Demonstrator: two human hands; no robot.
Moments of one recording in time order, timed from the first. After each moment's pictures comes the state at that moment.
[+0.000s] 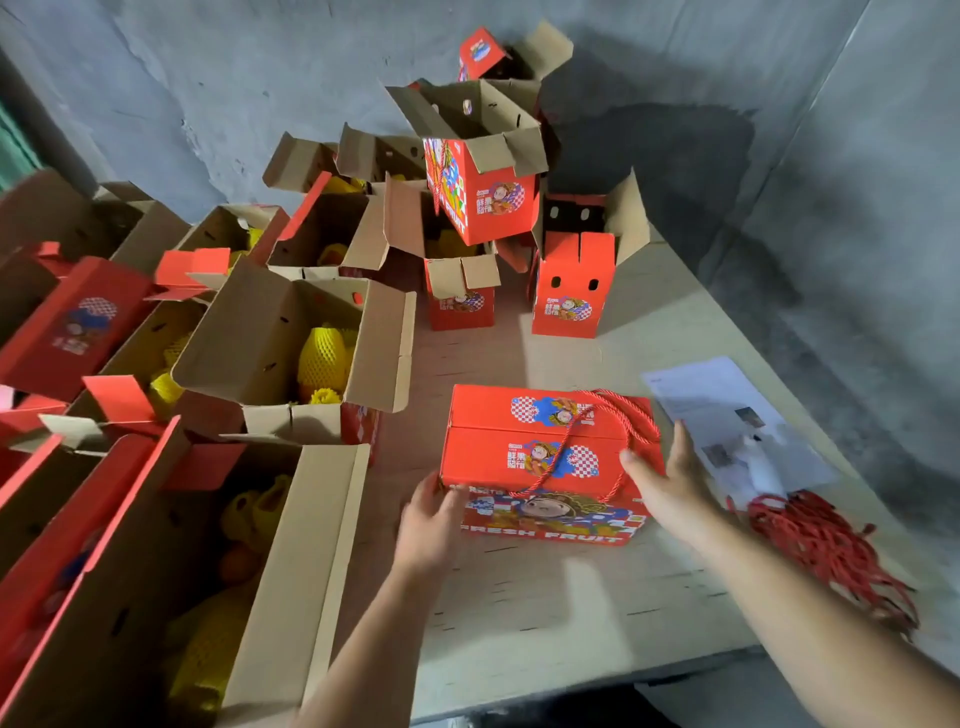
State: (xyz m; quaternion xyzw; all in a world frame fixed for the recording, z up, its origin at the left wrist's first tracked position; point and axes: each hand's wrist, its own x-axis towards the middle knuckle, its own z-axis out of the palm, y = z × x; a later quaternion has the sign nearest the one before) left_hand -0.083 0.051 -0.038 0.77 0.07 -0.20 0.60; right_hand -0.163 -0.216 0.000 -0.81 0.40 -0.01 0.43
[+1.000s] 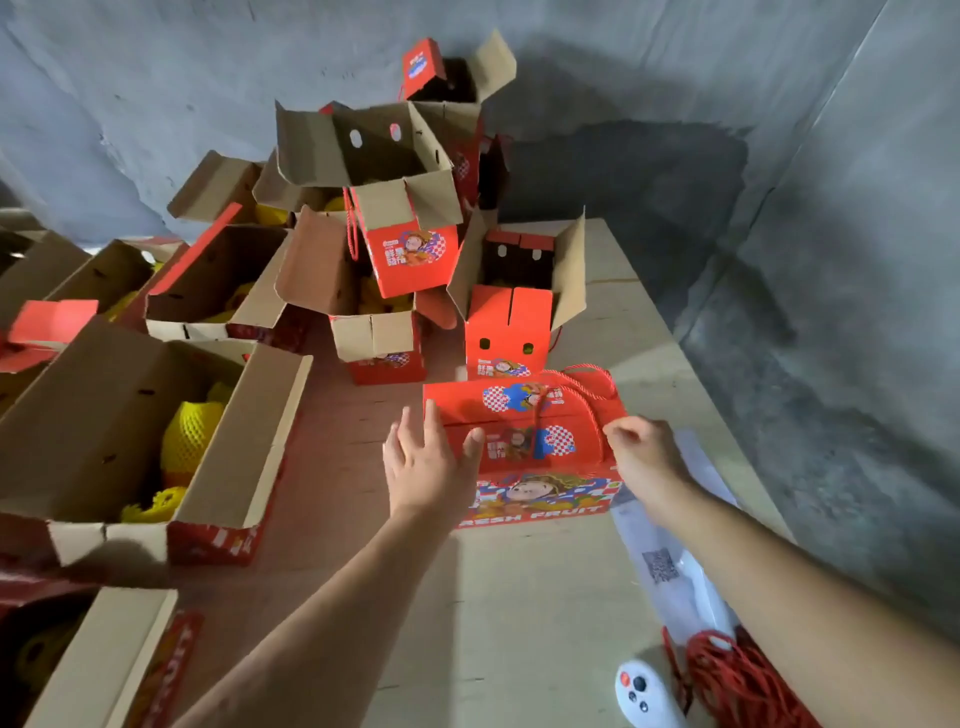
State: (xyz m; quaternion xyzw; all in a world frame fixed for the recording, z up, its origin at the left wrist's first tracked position) left_hand 0.056 -0.177 -0.004 0.96 -0.07 -0.09 0.27; right_hand -0.016 -0.418 0.005 -0.80 0.36 -0.08 0.46
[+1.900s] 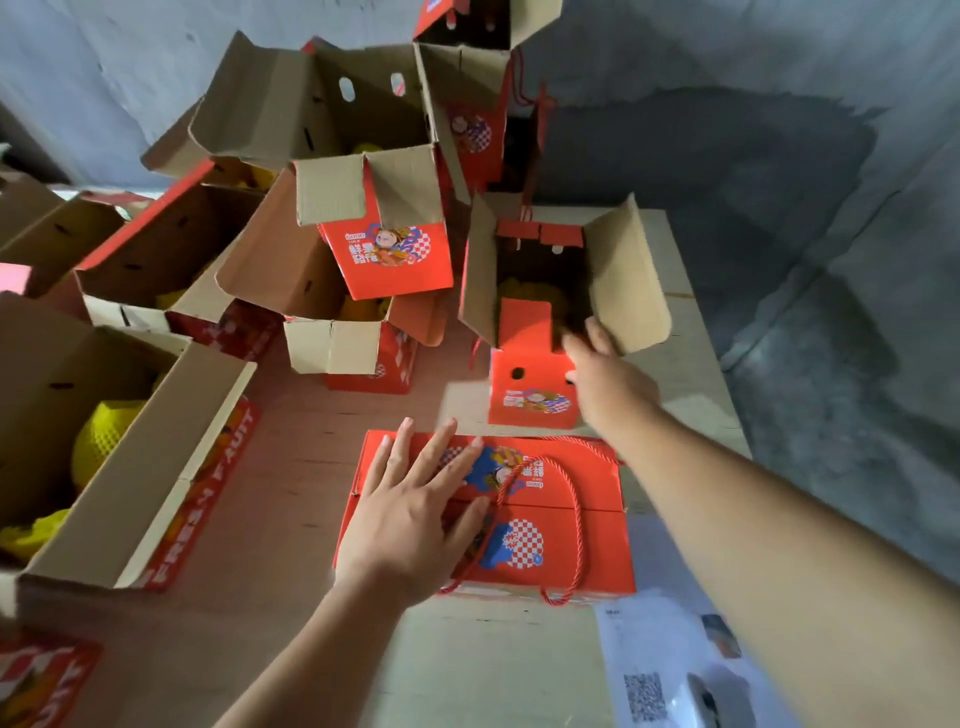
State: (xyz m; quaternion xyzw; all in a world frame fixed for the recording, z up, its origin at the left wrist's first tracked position) left_hand 0.101 -0.232 -0.044 0.97 -0.22 0.00 0.12; right_hand 0.195 -0.522 -0.029 -0.99 0.11 0.03 0.13
